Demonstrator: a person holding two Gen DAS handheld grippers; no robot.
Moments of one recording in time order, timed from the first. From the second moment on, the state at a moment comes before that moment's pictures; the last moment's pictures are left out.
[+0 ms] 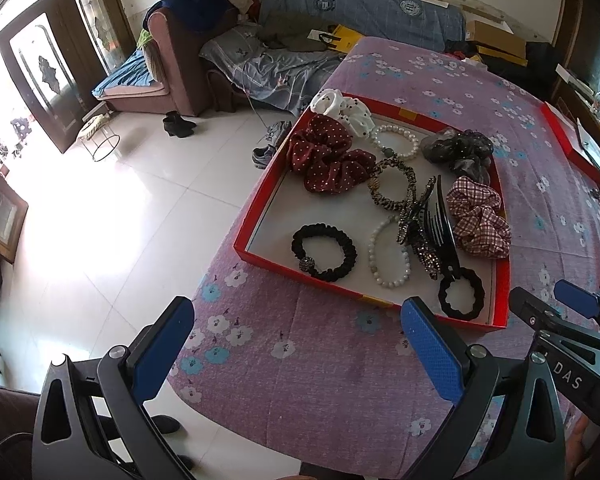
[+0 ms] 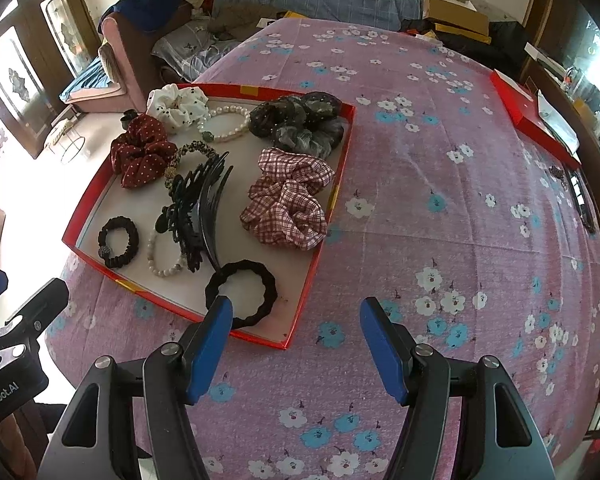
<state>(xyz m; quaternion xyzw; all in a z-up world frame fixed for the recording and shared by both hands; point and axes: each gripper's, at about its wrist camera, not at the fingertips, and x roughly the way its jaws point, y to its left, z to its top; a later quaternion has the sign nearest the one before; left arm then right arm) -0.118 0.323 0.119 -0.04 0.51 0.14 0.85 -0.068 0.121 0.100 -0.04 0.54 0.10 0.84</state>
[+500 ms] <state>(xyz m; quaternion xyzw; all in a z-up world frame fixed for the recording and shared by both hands) -0.123 0.326 0.114 -0.05 0.51 0.14 0.85 -0.074 0.125 0.099 -0.05 0.54 0.11 0.83</state>
